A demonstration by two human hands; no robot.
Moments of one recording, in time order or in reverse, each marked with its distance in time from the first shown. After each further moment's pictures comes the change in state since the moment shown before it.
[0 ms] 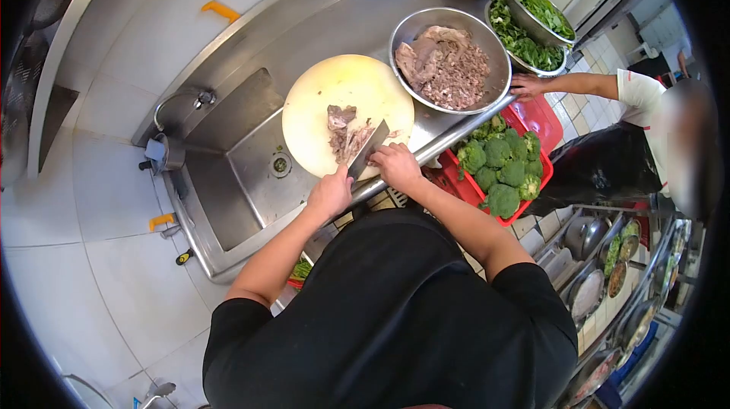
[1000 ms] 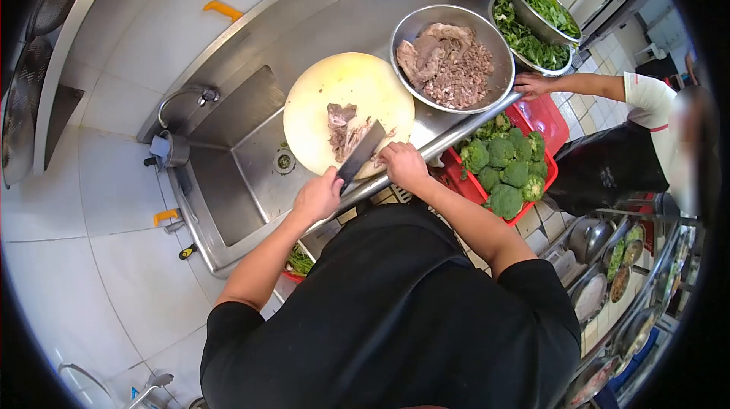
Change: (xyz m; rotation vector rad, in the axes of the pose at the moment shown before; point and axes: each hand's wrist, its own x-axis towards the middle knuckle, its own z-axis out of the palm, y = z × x) left_hand -0.019 -0.013 -0.014 -0.002 0.035 0.010; right_hand -0.007 0.018 -0.005 0.079 -0.044 0.092
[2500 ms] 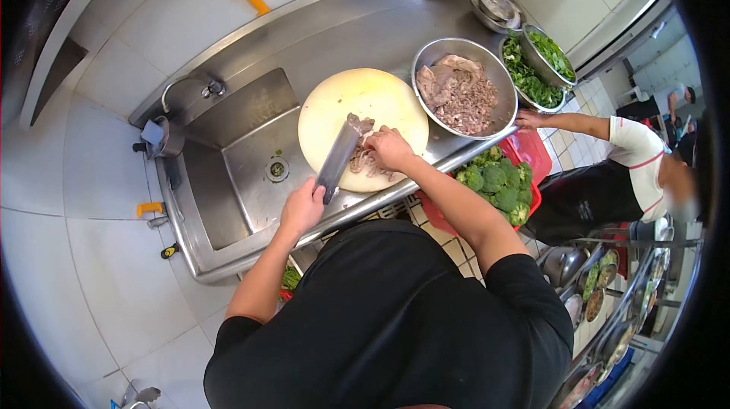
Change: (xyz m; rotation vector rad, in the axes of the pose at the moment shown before) left_hand -0.031 -0.064 -0.020 -0.331 0.216 -0.139; right_hand 0.112 -0.038 -0.001 -0.264 -0.405 -0.063
